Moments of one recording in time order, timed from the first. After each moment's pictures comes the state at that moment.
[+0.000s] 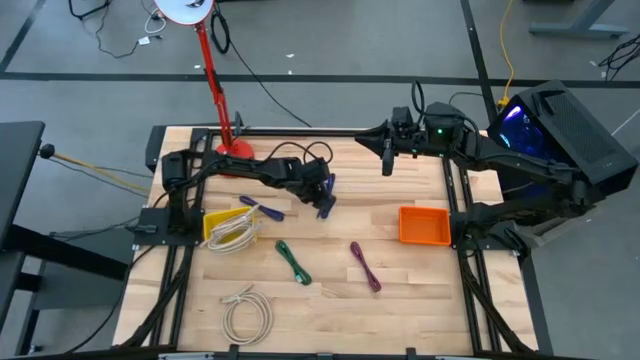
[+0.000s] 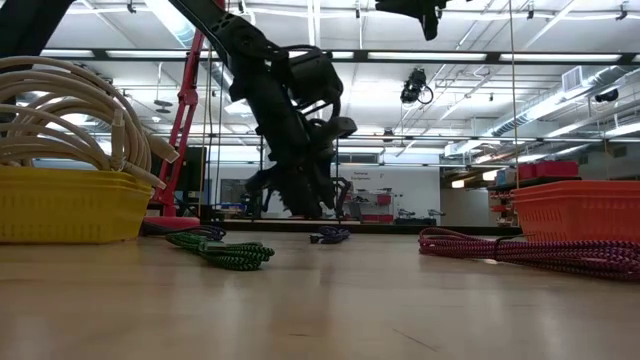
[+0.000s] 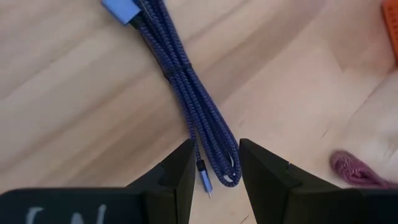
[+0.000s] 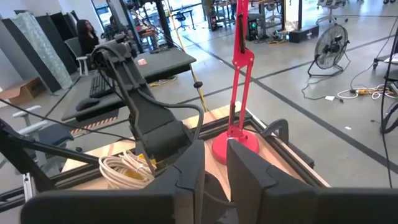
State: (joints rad) left arm 0.23 1.92 1.24 -0.35 0.10 -0.75; right arm -0.35 1.16 1.15 -0.14 -0.15 0.19
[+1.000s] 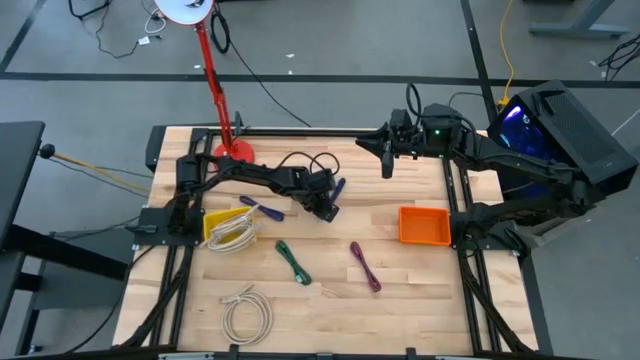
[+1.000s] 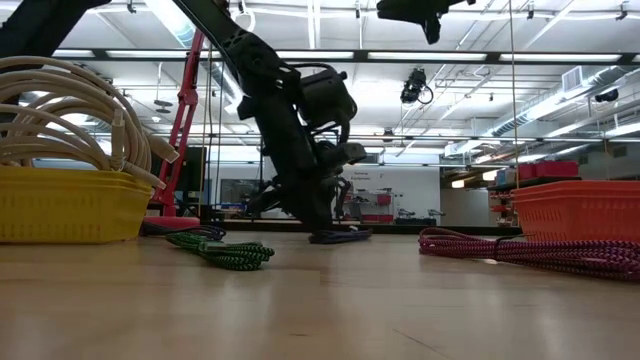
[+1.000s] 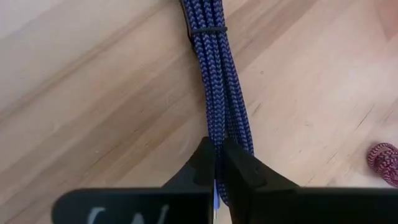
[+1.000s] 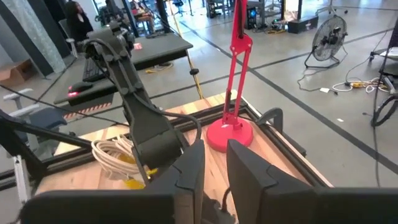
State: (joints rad) left arm 0.18 2.04 1.27 -0.34 0.12 -0.75; right arm -0.35 1.16 1.15 -0.20 -0.14 0.15
